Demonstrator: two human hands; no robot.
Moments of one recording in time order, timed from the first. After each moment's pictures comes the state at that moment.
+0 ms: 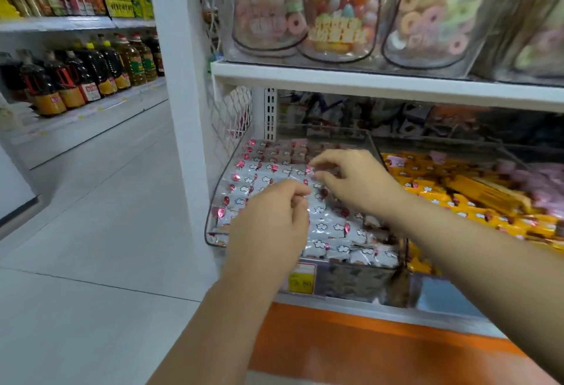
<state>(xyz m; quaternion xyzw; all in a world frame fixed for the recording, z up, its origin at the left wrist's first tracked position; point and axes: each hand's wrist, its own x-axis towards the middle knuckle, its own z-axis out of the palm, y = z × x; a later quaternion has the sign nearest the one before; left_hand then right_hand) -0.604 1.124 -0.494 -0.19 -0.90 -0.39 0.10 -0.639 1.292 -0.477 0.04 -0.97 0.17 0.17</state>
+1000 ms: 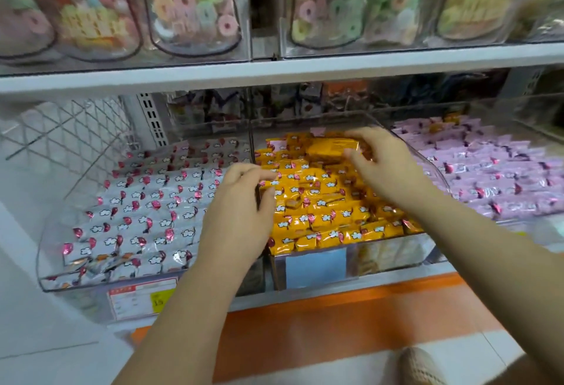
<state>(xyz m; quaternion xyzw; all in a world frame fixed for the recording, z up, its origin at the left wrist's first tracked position) -0.580 1.250 -0.501 -0.31 -0.87 -0.38 0.09 -0.514 1.456 -0.481 -0.16 -0.92 0.20 0.29</state>
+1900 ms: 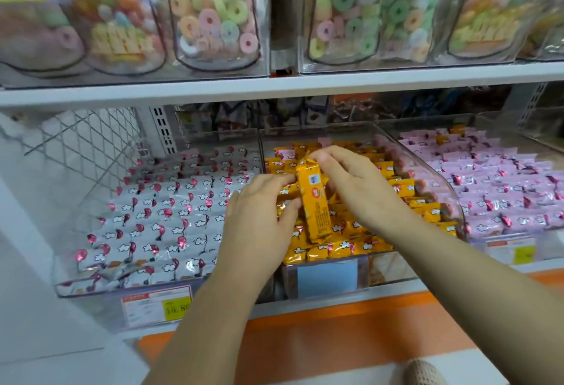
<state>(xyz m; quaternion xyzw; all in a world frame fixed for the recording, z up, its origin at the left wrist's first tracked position) -0.570 1.252 -0.491 -0.34 -0.86 -0.38 0.07 -0.519 1.395 -0.470 -0.07 -0.87 0.41 0.25</state>
